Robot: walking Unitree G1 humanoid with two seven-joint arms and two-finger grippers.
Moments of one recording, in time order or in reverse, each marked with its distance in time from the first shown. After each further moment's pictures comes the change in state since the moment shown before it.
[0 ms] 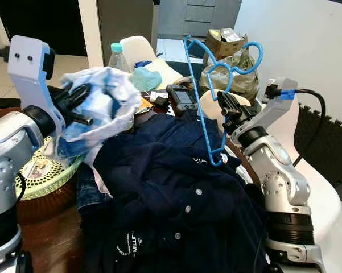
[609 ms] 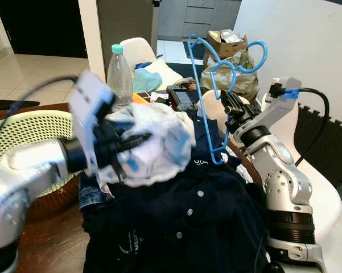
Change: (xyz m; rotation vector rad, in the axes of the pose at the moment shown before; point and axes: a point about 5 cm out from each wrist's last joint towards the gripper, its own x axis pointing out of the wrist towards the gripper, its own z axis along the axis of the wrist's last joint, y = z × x) left arm -0.006 -0.078 -0.041 0.021 0.148 -0.550; right arm -0.001 -0.005 0.004 0.006 -0.018 -0.025
